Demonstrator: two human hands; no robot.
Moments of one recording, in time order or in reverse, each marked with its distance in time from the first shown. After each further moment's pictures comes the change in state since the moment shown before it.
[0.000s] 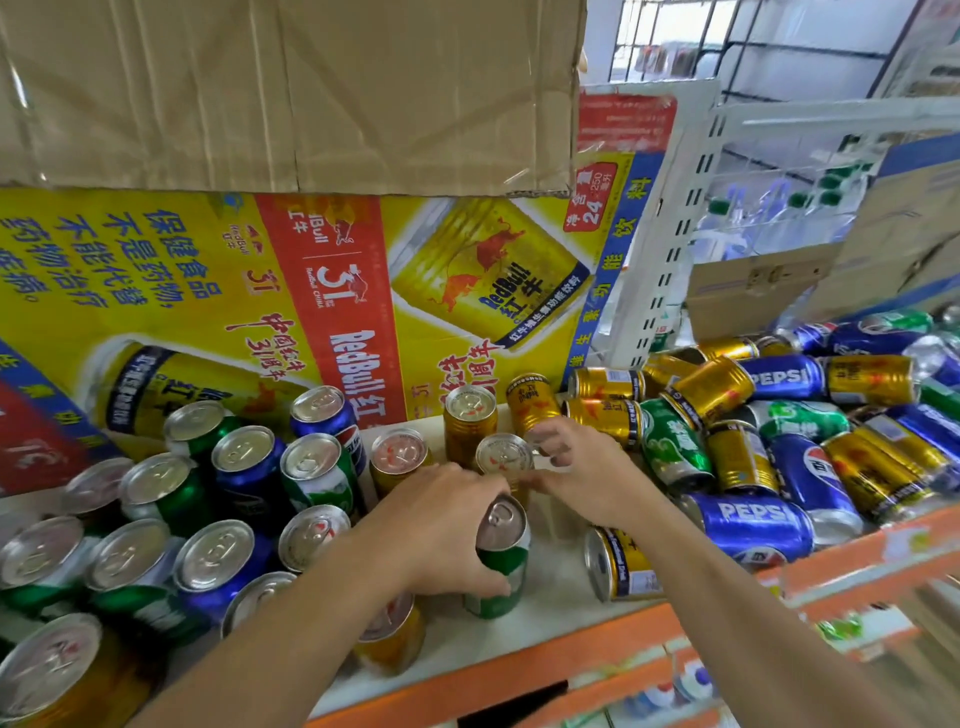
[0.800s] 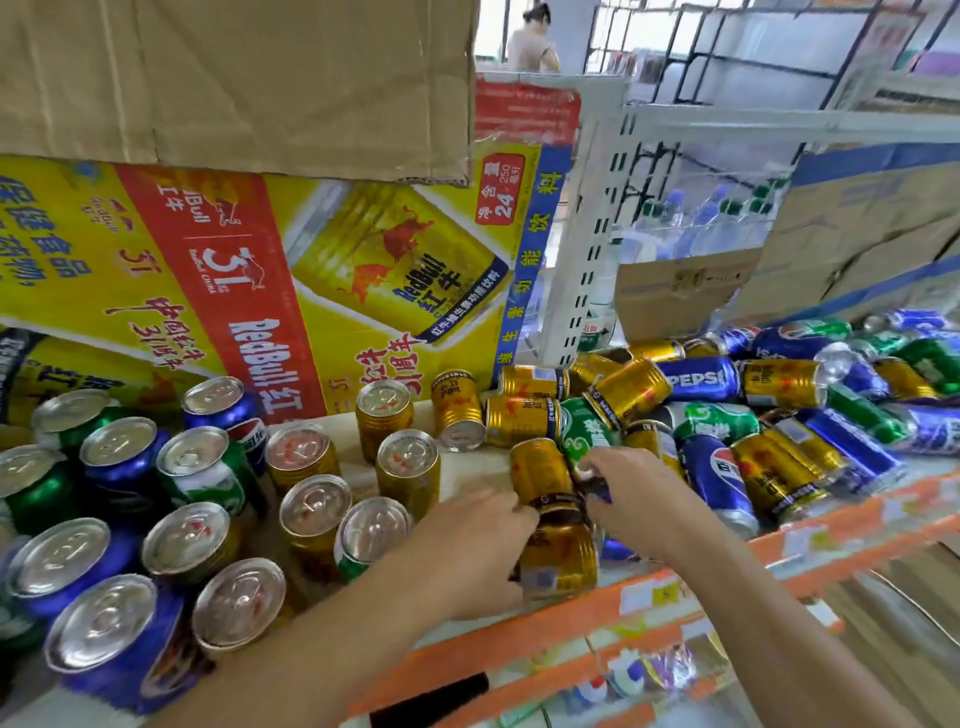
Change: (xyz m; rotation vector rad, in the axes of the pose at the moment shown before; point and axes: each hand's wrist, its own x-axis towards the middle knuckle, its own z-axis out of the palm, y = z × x) left_hand 0.062 0.098 0.037 0.100 -0.006 0.107; right_hand -0.058 0.067 -0.086 -0.474 -0.015 0.080
